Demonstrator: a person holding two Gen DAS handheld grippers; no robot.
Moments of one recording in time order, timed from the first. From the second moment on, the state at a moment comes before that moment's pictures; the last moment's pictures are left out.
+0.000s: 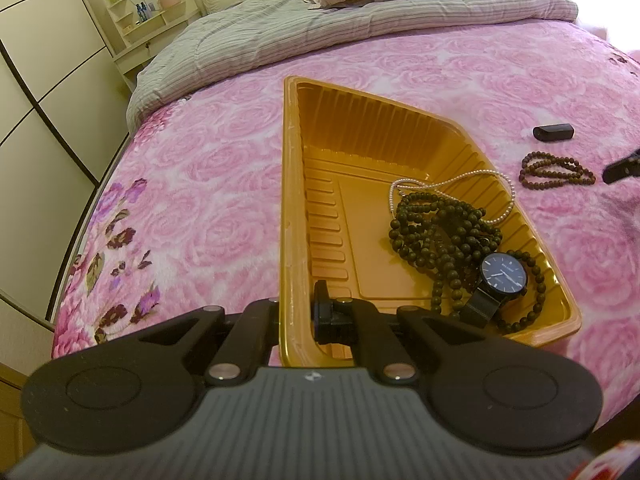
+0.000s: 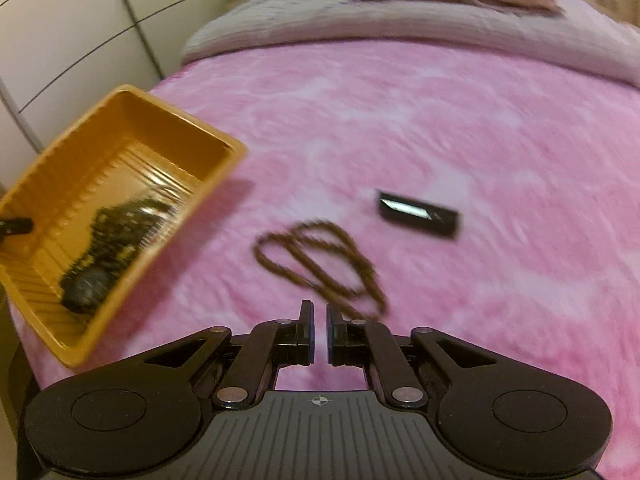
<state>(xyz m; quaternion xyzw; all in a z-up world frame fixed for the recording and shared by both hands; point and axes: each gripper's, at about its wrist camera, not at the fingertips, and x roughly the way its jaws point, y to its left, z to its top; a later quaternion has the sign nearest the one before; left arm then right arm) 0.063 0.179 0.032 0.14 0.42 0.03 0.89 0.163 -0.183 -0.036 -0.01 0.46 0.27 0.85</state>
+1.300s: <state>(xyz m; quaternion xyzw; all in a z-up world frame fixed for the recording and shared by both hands) 0.061 0.180 0.033 0.14 0.42 0.03 0.89 0.191 -0.167 -0.047 -0.05 0.43 0.26 0.87</state>
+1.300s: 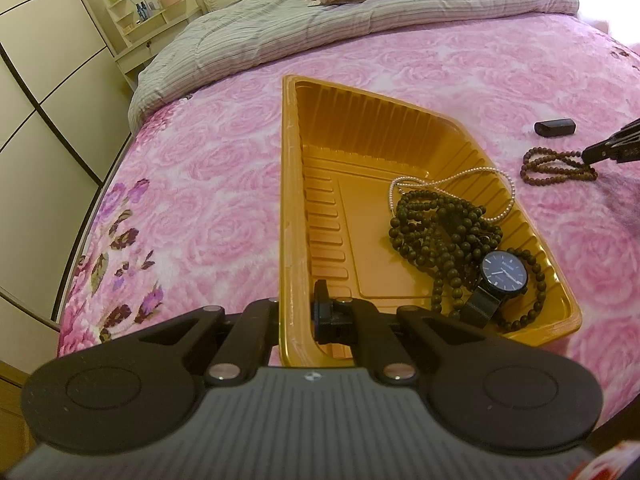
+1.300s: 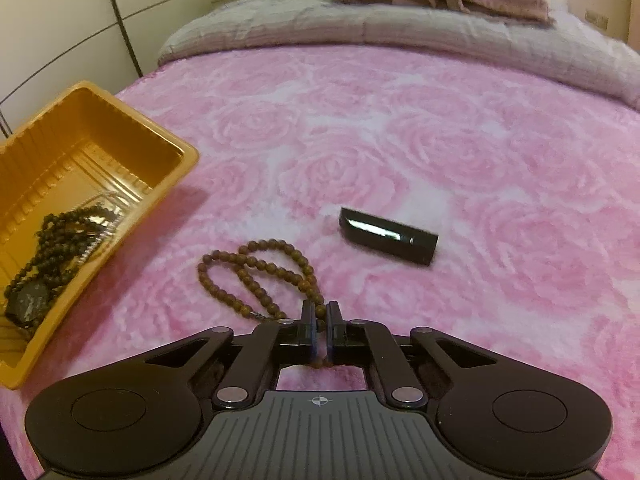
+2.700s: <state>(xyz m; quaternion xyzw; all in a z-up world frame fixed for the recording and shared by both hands) 0.062 0.181 0.032 0.15 0.43 0.03 0.89 0.196 -0.180 -0.070 -0.10 0.43 0.24 0.87</state>
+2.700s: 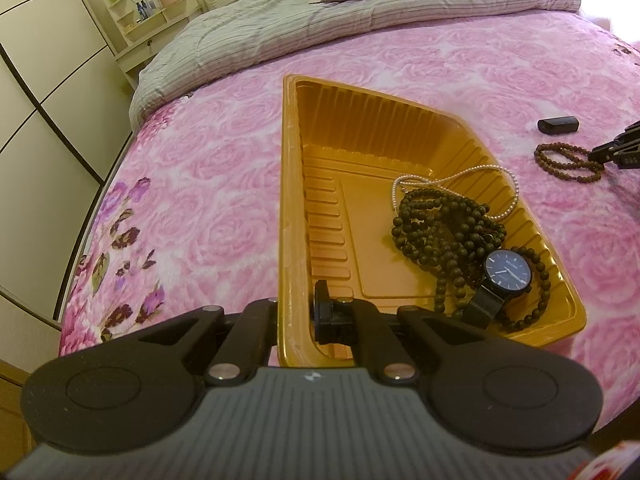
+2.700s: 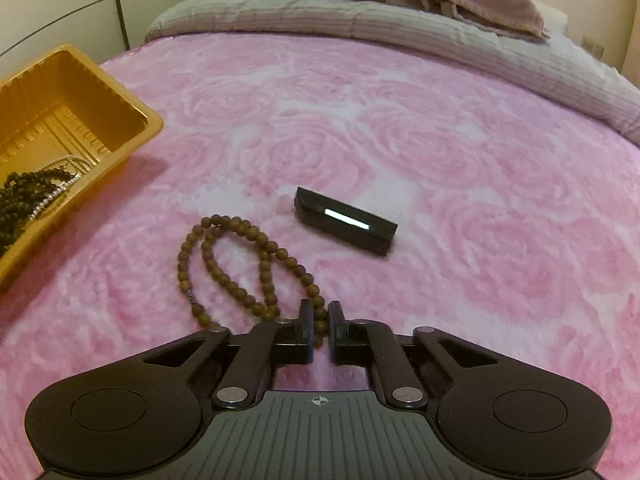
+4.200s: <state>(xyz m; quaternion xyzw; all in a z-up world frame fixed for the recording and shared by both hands) 0.064 0.175 0.034 0.15 0.43 0.03 0.89 0.113 -0.086 0.161 -0.28 0.18 0.41 0.85</state>
